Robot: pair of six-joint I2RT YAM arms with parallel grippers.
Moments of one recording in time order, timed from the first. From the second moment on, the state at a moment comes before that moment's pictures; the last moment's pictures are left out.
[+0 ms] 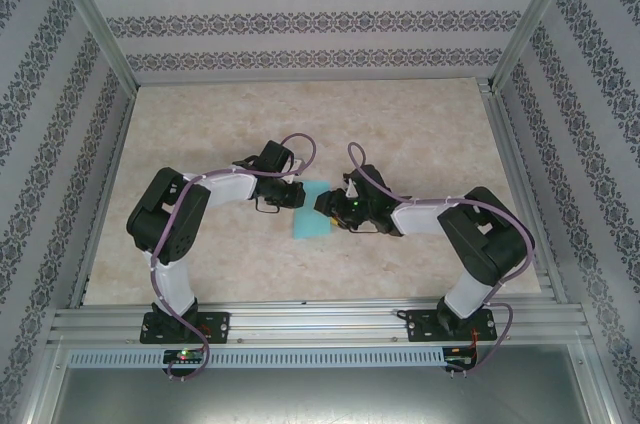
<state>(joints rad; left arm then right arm) -0.48 1.86 1.06 -0.30 0.32 -0.30 0.60 1.69 0.68 0.28 -0.50 1.11</state>
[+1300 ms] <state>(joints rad) -1.09 1.63 0.91 -0.38 -0.25 -0.22 0.56 1.76 0.79 0.10 -0.59 0.97</state>
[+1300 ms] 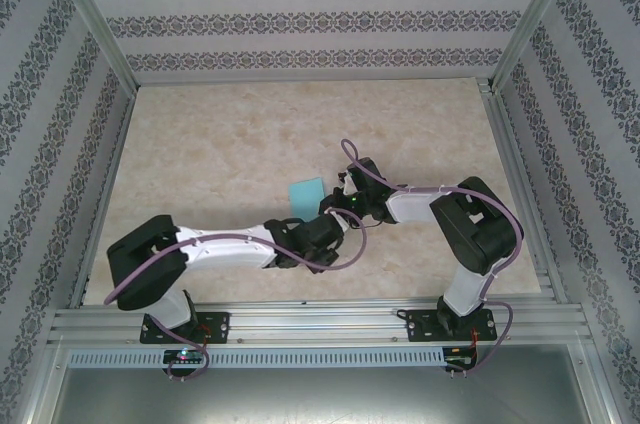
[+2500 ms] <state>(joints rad) -0.91 1.53 0.85 -0.32 -0.11 -0.25 0.49 1.60 0.80 -0.05 -0.51 0.88</state>
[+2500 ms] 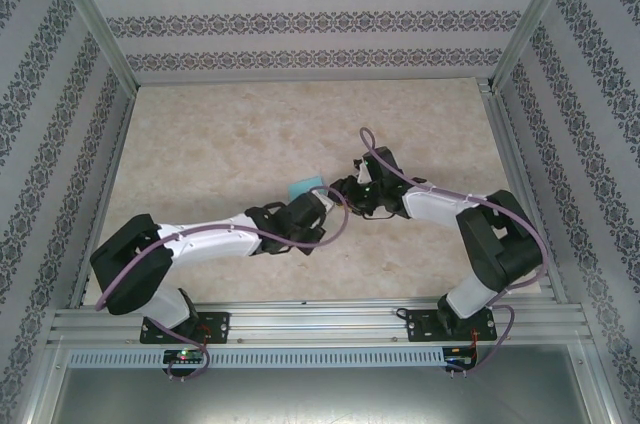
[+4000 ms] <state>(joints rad) -0.51 1.66 0.83 -0.27 0.53 -0.29 0.53 2.02 1.21 -0.28 -0.51 0.62</state>
